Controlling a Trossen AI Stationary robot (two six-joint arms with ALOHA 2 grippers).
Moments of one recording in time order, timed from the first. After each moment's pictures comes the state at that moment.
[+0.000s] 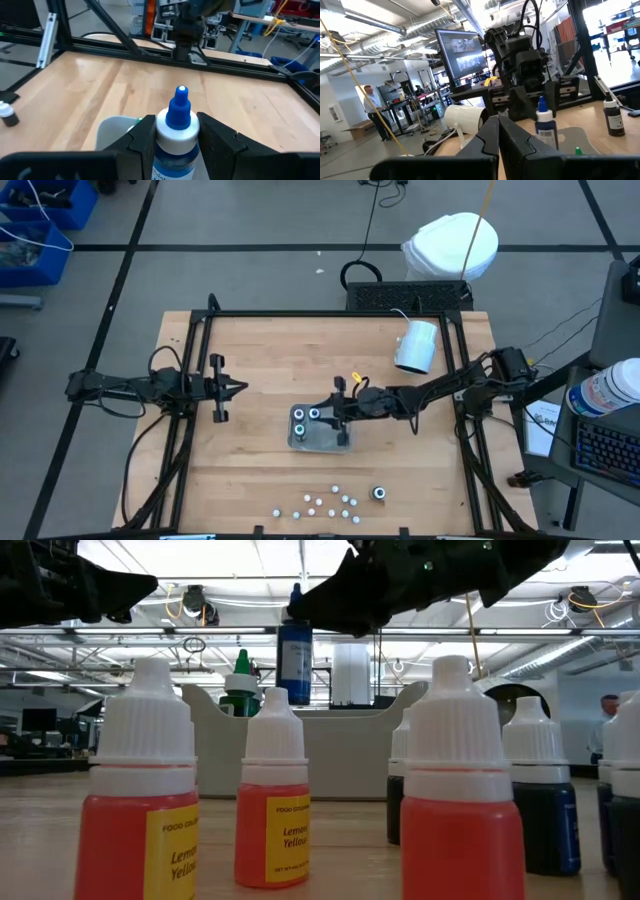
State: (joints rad) left arm -0.08 0.20 0.01 0.42 -0.11 0.34; right arm 0.17 1.68 0.88 0.55 0.14 -0.08
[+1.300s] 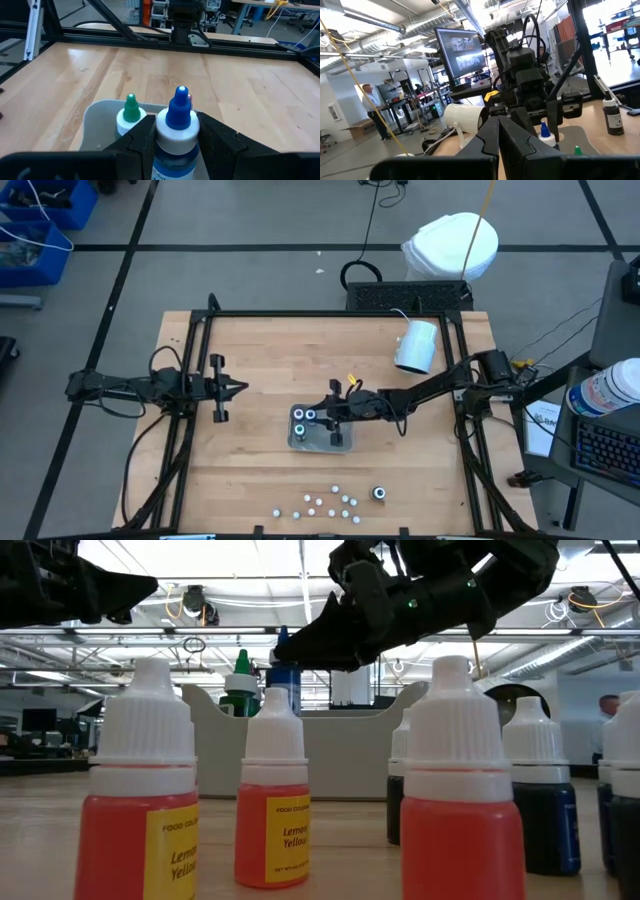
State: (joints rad) left arm -0.08 0.20 0.01 0.41 -0.11 0.33; right arm 0.14 1.81 0.88 0.65 0.13 -0.02
